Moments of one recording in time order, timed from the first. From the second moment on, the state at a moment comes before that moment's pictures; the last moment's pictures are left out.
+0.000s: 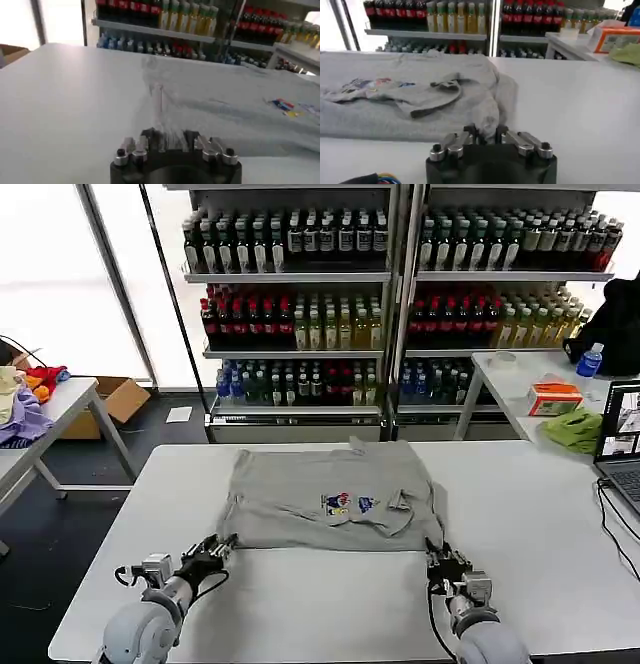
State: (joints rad) left arm 1.28 -1.12 -0.45 -1.85 -0.62 0.52 -0.08; right arm -1.34 1.12 0.36 1.89 0.41 -0.41 0.26
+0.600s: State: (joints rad) left arm 1.47 -1.14 -0.51 -2.00 -0.60 0.53 -0.09; right arm -1.51 1.04 0.40 2.00 0.42 -0.34 0.23
